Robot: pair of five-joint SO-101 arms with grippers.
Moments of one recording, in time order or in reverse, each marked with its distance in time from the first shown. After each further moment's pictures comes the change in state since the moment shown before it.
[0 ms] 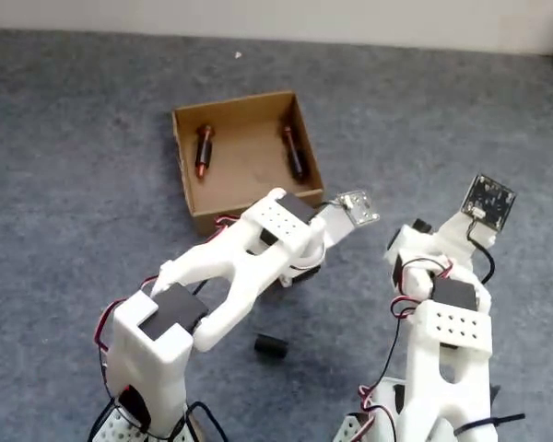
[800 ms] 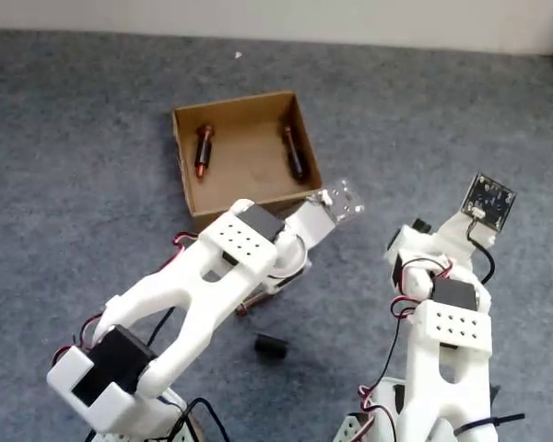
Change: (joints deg) left arm -0.4 -23.0 17.1 -4.2 3.4; right arm 0.0 0.0 0.0 0.0 0.0
